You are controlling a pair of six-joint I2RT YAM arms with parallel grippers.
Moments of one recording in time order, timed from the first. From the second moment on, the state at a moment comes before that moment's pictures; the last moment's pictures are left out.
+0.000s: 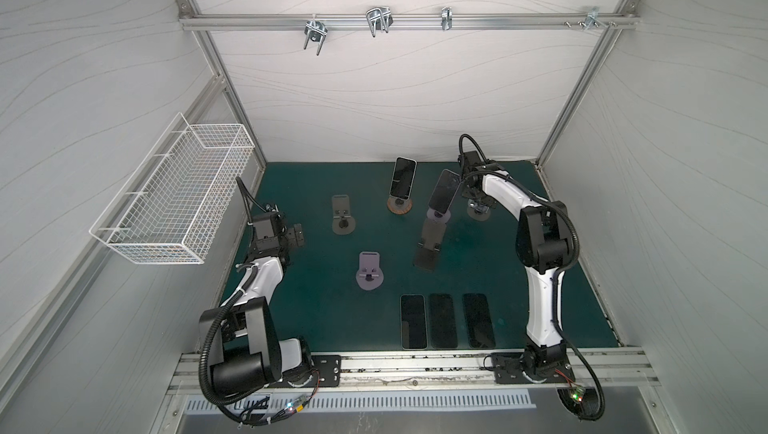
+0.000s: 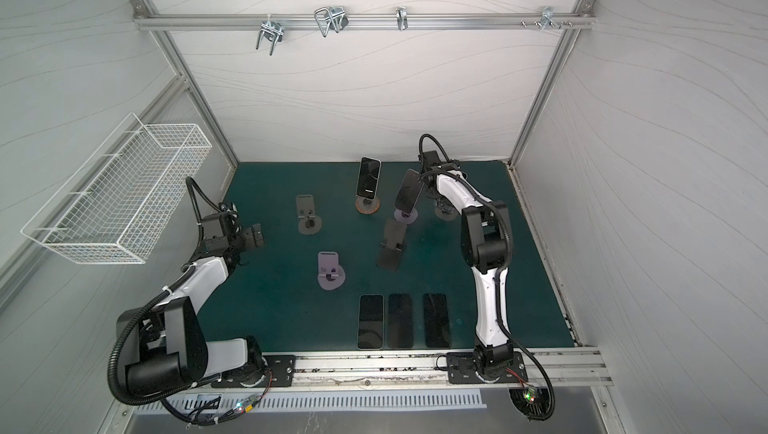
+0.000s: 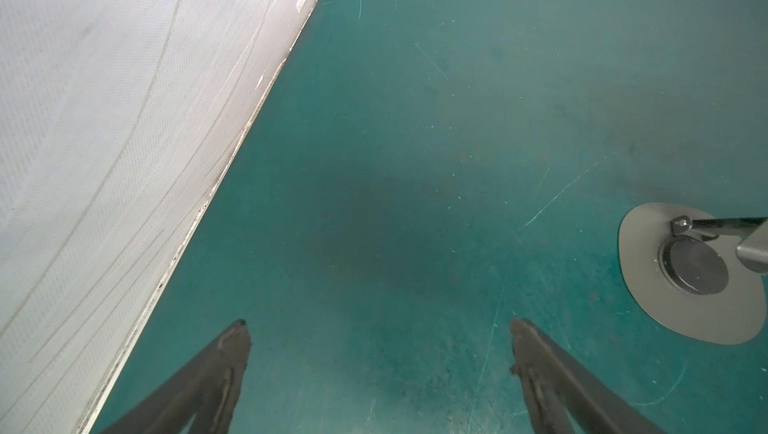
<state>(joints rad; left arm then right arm) 0.28 1.30 0.64 -0.05 -0.11 0.01 0.32 2.16 1.81 -0.82 0.45 0.65</state>
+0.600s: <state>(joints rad) 0.28 1.30 0.64 -0.05 -0.12 0.00 0.29 2.10 1.73 -0.76 0.42 0.57</state>
